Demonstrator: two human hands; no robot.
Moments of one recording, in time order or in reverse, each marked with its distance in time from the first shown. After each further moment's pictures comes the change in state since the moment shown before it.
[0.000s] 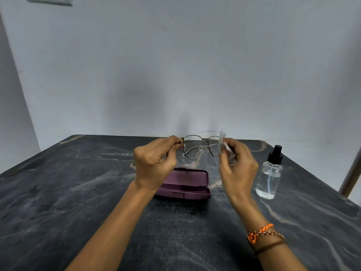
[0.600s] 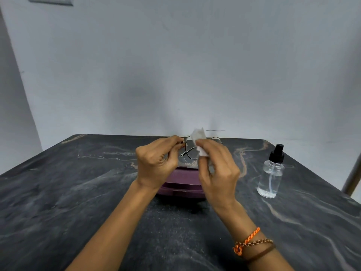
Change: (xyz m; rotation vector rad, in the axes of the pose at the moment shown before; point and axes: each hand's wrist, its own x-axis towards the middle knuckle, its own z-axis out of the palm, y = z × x) left_hand -0.001 0.001 0.000 0.003 -0.005 0.009; right_hand -0.021 -0.024 0.016 0.049 -0.029 -0.373
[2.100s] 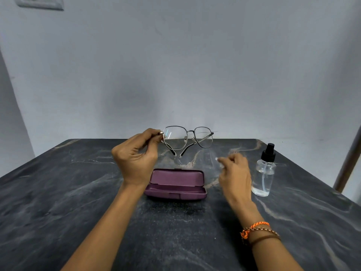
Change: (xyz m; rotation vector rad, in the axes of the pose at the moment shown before) left_hand 0.002 -0.015 0.001 -0.133 0.281 -0.242; right_hand -0.017 0.066 -0.026 -0.491 -0.450 0.448
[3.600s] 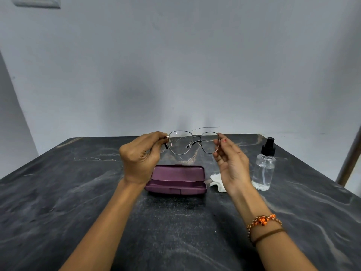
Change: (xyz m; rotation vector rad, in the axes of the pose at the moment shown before) left_hand -0.003 -0.002 -0.006 0.108 -0.271 0.172; right_hand 0.013 -0.029 -0.018 1.703 -0.072 0.593
